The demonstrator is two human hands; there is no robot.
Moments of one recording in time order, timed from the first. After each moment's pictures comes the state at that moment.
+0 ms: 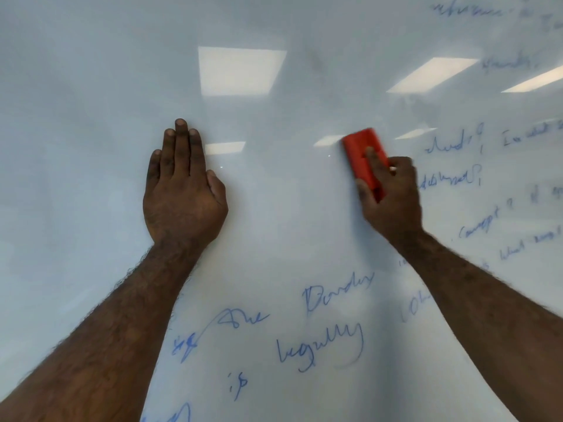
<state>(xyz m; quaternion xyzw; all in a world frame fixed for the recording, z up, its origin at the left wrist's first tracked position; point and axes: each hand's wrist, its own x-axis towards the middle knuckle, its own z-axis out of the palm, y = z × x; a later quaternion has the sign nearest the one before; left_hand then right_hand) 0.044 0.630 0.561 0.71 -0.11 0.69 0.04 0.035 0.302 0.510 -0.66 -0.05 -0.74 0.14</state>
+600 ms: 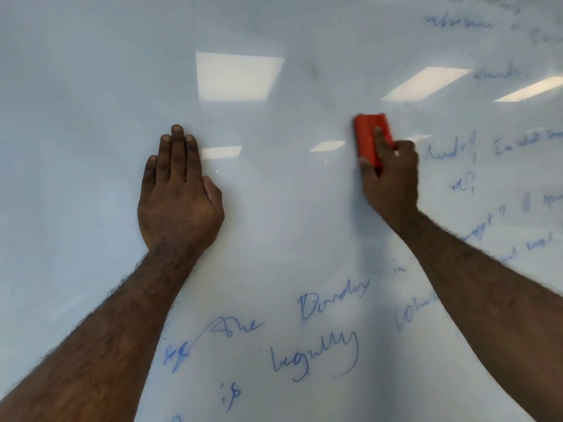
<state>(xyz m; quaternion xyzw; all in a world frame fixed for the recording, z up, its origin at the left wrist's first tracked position) 0.045 0.630 0.561 0.71 -0.10 0.70 0.04 0.034 0.299 0.554 -0.67 0.02 -0.72 0.19</state>
